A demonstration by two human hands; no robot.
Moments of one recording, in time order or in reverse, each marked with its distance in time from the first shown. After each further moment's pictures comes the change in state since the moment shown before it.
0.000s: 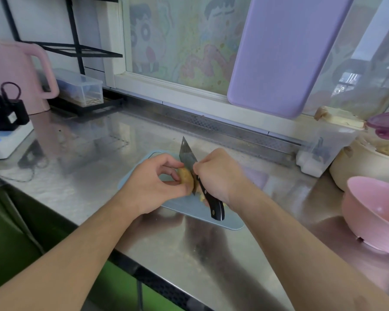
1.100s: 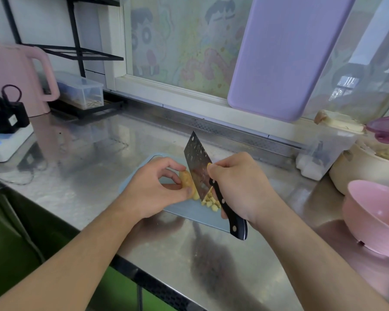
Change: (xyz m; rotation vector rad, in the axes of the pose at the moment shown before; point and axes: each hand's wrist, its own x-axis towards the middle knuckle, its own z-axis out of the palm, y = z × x) left_hand -0.004 0.003 -0.001 0.031 0.019 -0.020; right_hand -0.046 -0.009 -0.023 0.176 0.059 0.028
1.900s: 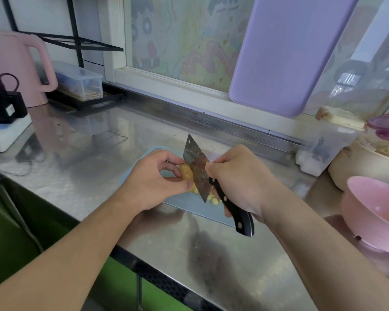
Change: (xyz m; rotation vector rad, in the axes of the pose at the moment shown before) left_hand 0.003 -0.003 0.000 -0.041 0.016 -0.007; right_hand -0.003 -0.005 -0.002 -0.065 -0.083 0.006
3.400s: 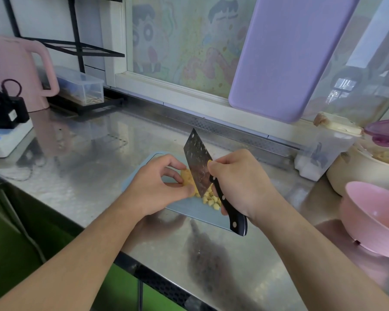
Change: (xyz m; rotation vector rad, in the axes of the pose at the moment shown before) left_hand -0.007 0.011 -0.004 0.050 -0.038 -0.066; right_hand 0.002 -0.005 0.006 0.037 0.083 -0.007
